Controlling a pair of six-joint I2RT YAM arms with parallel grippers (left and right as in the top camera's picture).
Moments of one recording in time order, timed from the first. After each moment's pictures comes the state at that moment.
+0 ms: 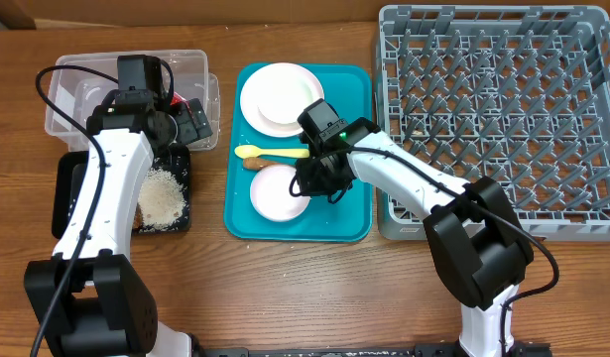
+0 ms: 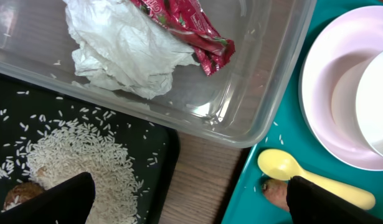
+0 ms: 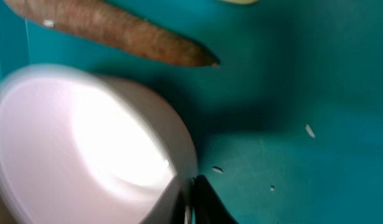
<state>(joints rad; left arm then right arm) 0.05 1.70 1.38 -0.78 -0.04 -0.33 0.62 2.05 1.49 -0.78 -0.28 0.46</state>
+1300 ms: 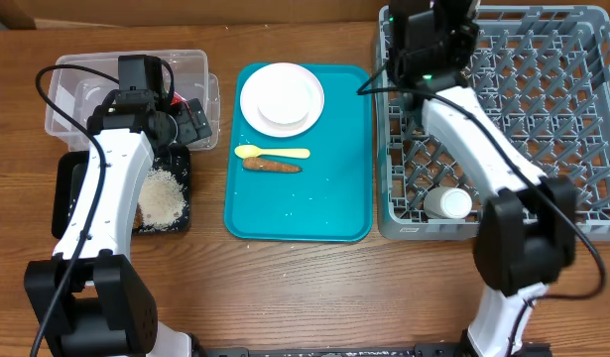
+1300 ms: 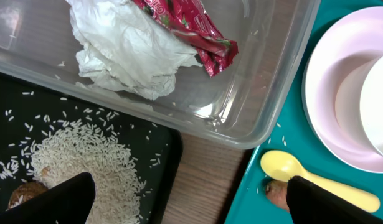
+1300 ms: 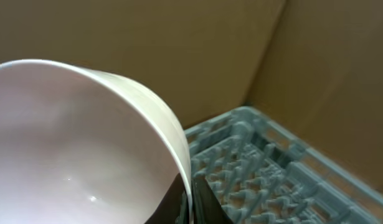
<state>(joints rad) 0.05 1.70 1.38 -0.78 -0.05 -0.33 0.30 2.02 1.66 -0.08 1.08 0.19</state>
